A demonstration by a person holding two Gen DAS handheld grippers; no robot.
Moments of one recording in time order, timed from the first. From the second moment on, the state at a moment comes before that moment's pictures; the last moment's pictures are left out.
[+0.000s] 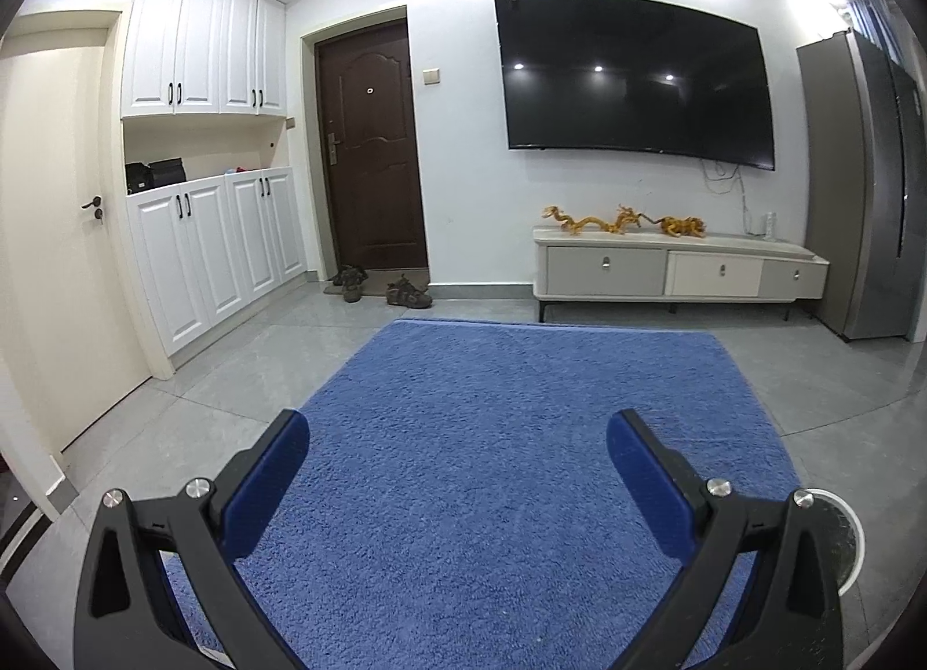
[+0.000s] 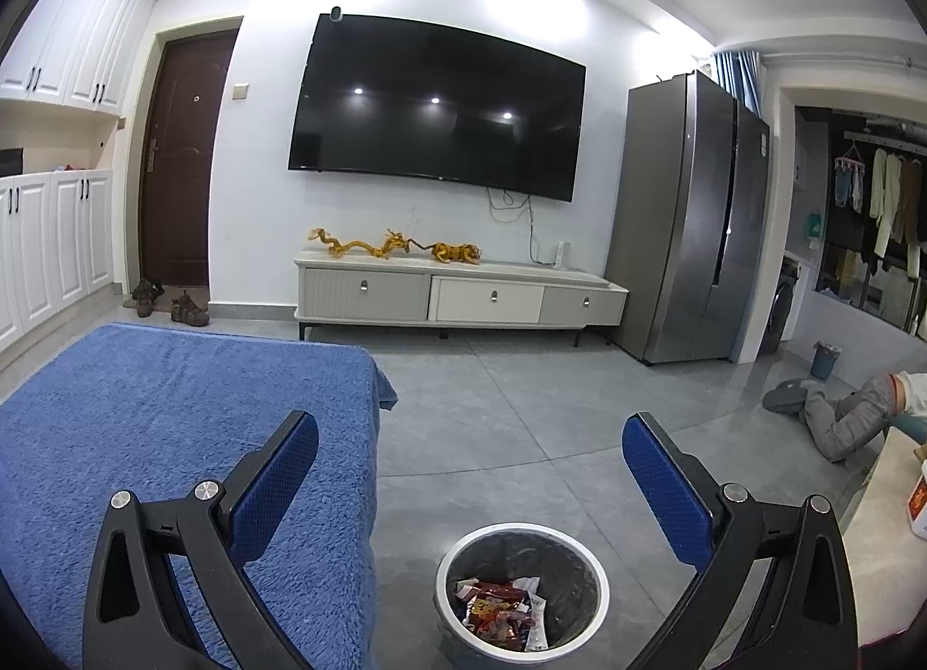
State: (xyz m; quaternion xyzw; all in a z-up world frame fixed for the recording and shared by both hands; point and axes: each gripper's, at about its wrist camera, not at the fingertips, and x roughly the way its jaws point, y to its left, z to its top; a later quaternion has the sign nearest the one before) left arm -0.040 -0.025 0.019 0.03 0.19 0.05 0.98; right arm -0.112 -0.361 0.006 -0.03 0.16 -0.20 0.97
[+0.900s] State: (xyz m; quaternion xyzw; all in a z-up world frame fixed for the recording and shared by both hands) left arm -0.002 -0.055 0.021 0.06 0.20 0.05 0.98; right arm -0.063 -0.390 0.000 -0.03 0.17 -0.21 0.96
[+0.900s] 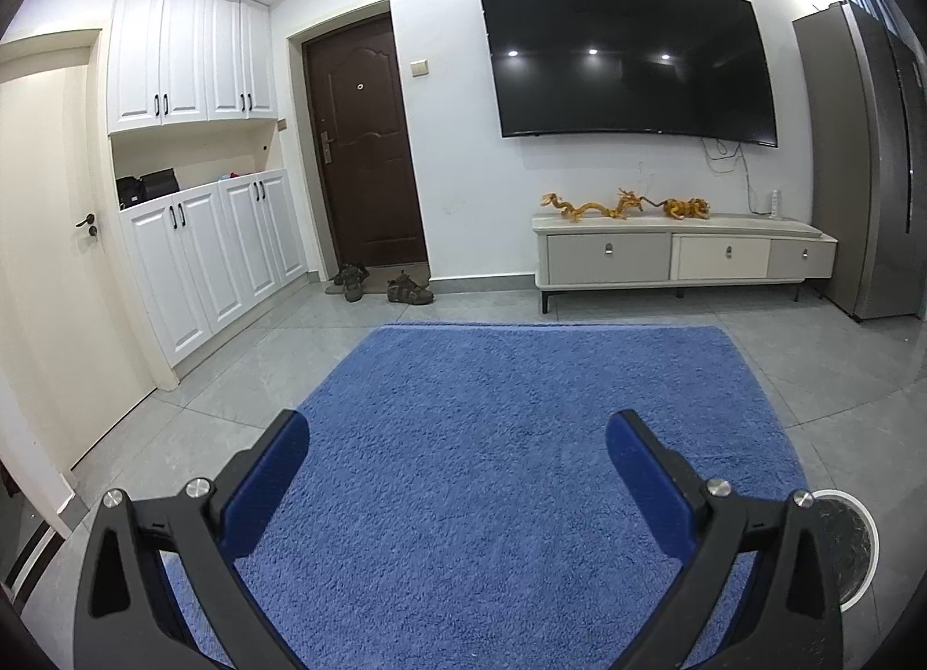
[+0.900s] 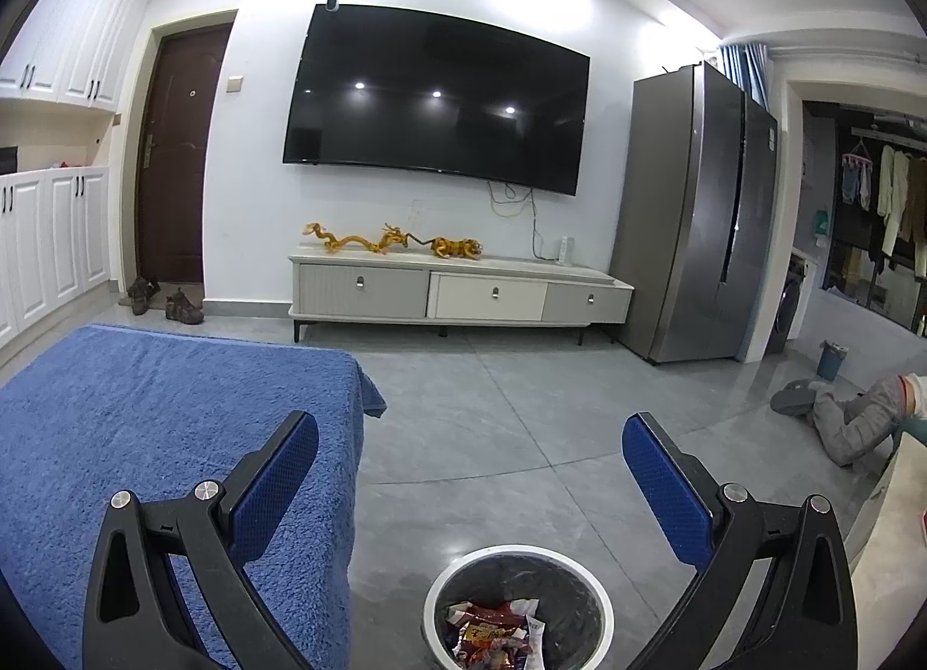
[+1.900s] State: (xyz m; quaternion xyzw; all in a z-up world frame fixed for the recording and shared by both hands) left arm -0.066 0.018 0.045 0.01 0.16 0.02 0.99; right arm -0.119 -0.318 0.042 -0.10 0.15 -0.22 0.96
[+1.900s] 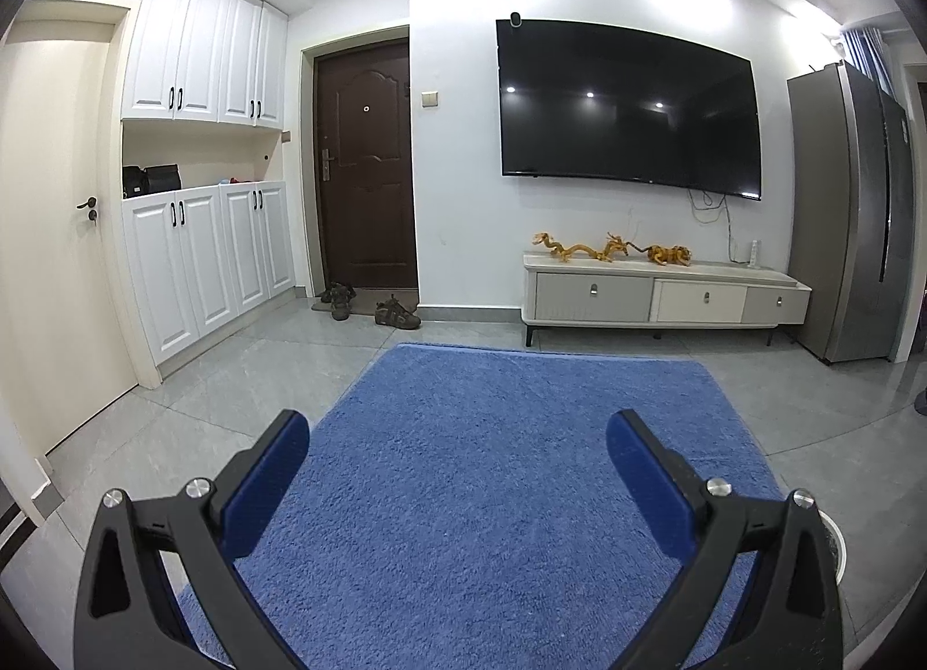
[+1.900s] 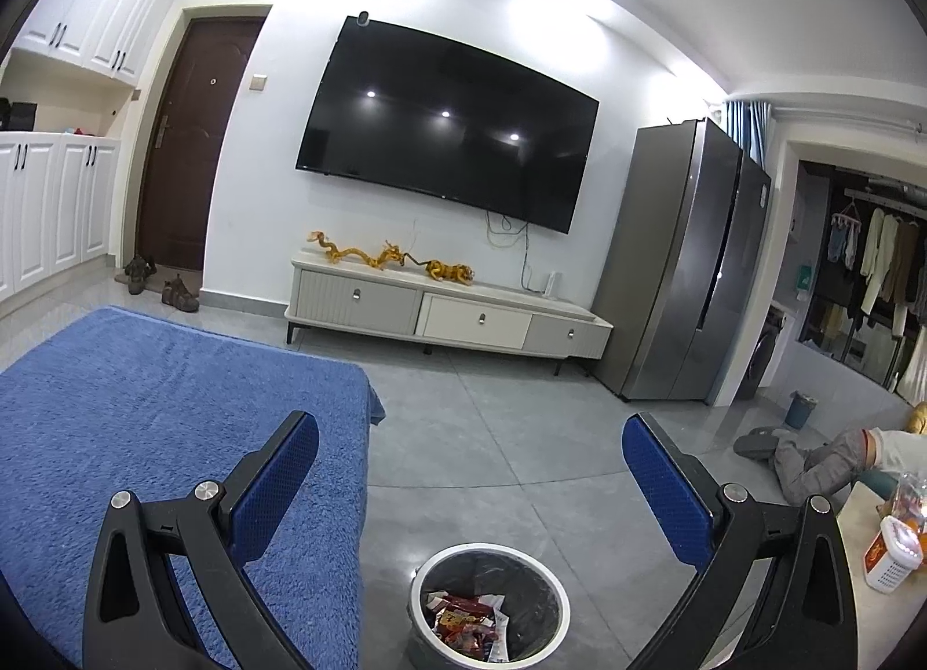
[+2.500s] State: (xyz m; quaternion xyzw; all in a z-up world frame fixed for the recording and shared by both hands) left arm -0.141 0.013 0.070 0.00 0.10 0.00 0.99; right arm -0.190 -0.298 0.083 -0.12 0.10 -0.22 0.96
